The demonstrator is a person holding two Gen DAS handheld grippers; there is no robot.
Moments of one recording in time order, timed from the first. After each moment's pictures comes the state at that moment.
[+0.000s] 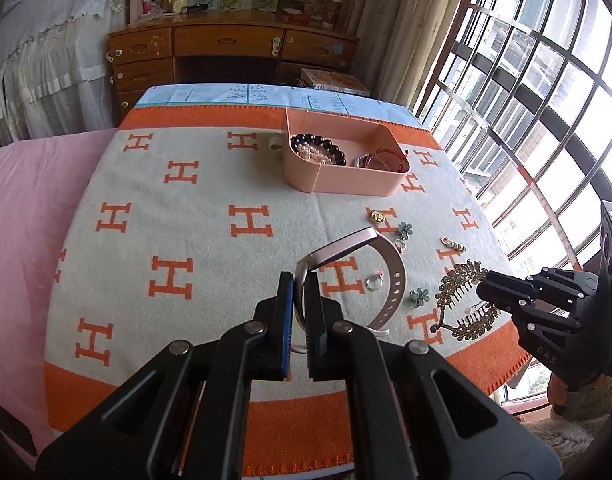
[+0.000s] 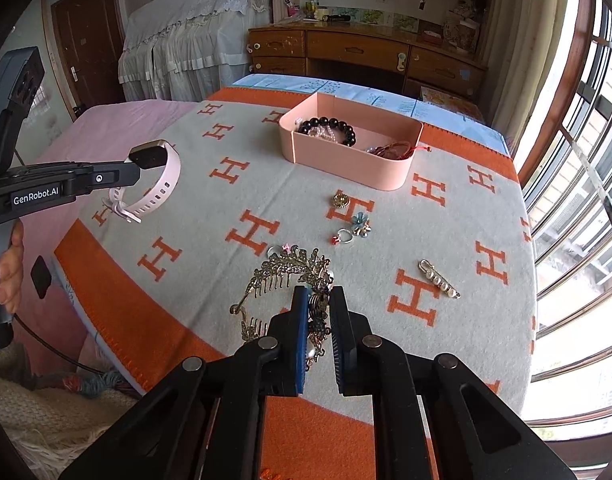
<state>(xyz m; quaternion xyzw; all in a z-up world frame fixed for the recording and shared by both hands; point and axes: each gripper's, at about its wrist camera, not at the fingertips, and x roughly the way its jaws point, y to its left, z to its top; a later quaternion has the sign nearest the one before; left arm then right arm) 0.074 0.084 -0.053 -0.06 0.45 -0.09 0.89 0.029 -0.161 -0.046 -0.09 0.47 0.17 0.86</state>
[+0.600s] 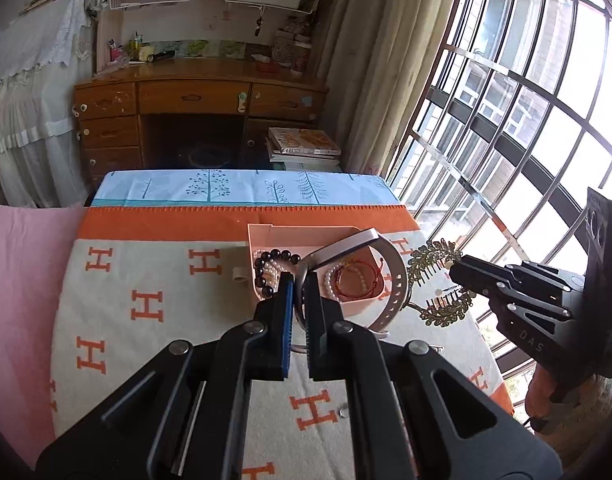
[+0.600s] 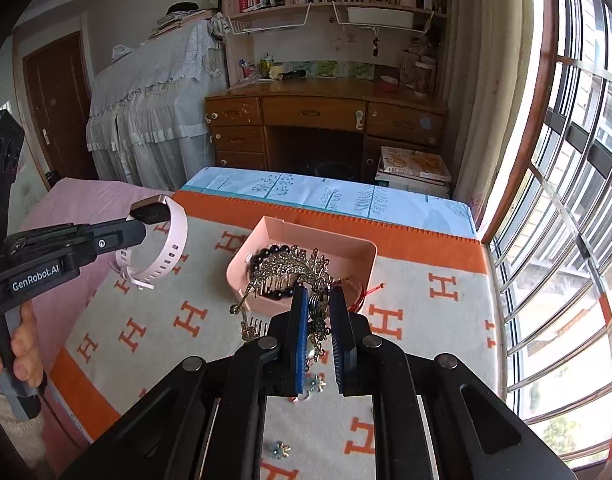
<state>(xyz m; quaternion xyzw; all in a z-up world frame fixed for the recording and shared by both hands) 0.202 0.064 0.017 -0.07 0.39 -0.15 0.91 0.167 -0.167 0.044 -0.03 0.40 0.11 0.91</state>
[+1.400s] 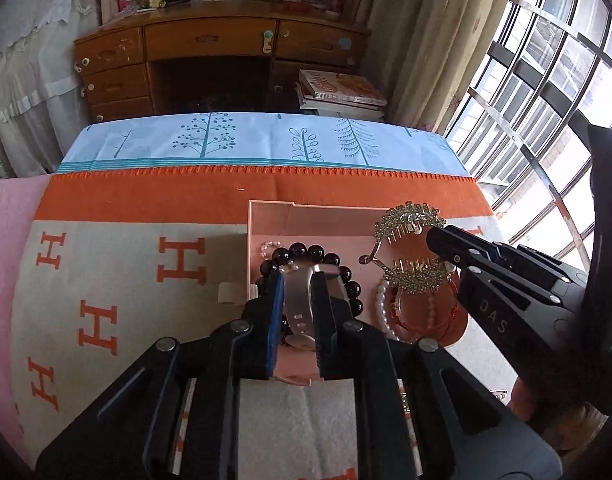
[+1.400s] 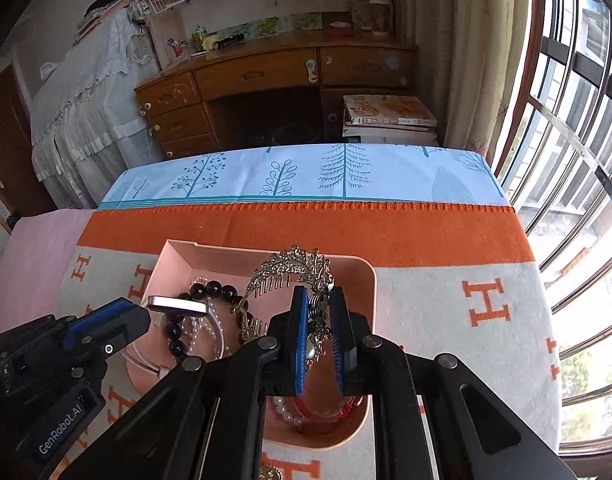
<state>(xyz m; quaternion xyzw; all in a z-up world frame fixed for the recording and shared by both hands) 0.331 0.023 -0.111 -0.05 0.47 -0.08 0.88 0.345 -0.164 -0.096 0.02 0.47 0.03 0.88</state>
